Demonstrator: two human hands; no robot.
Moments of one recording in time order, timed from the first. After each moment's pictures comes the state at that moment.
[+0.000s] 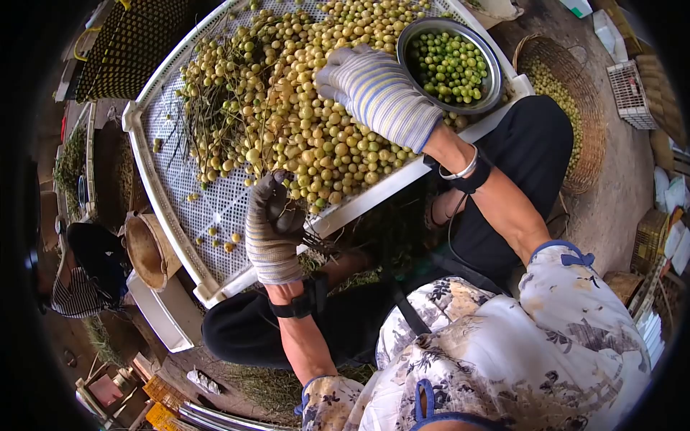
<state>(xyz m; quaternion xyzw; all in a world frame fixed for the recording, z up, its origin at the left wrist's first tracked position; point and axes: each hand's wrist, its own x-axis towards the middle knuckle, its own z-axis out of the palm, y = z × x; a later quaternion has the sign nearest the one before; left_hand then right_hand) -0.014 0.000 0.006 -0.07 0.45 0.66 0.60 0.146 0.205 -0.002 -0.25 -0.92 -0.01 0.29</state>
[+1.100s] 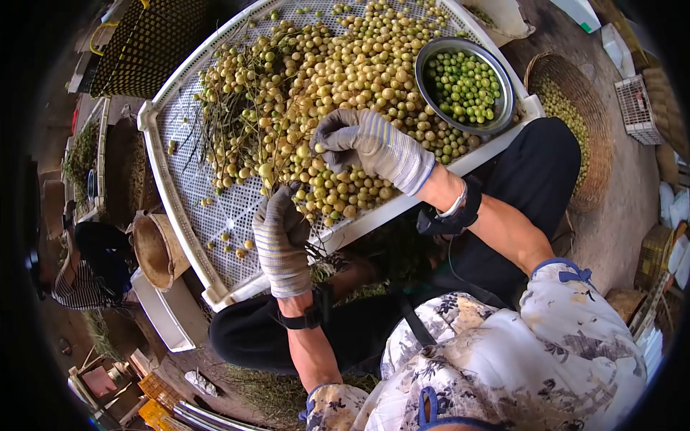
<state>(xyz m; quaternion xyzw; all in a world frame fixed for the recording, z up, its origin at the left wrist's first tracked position) -0.005 0.006 0.029 0.03 0.59 0.64 0.50 0.132 0.154 -0.010 -0.23 -0.40 0.86 0.22</state>
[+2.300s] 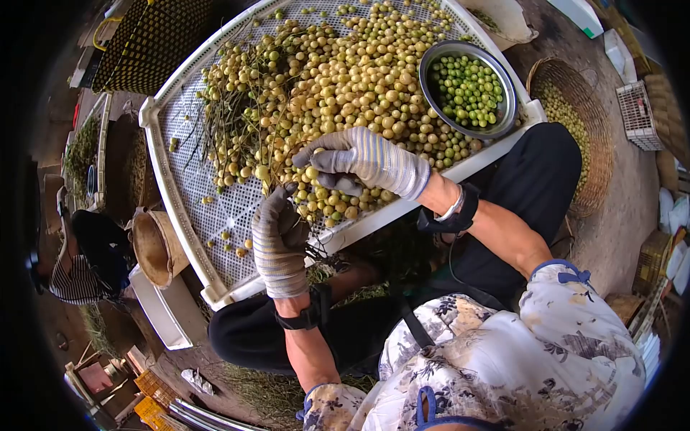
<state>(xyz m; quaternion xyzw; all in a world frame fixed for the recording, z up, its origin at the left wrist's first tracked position) -0.014 0.001 0.027 0.01 0.55 0.64 0.54 0.133 0.145 0.011 -0.20 -0.46 0.86 0.12</state>
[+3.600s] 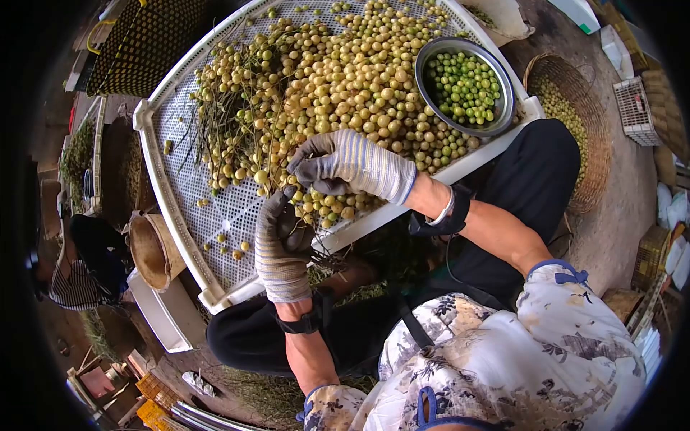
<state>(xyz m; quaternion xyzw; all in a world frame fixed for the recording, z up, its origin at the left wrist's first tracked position) -0.012 -0.002 0.017 -0.09 0.49 0.64 0.58 0.120 0.138 -0.005 -0.21 -0.46 0.85 0.14</state>
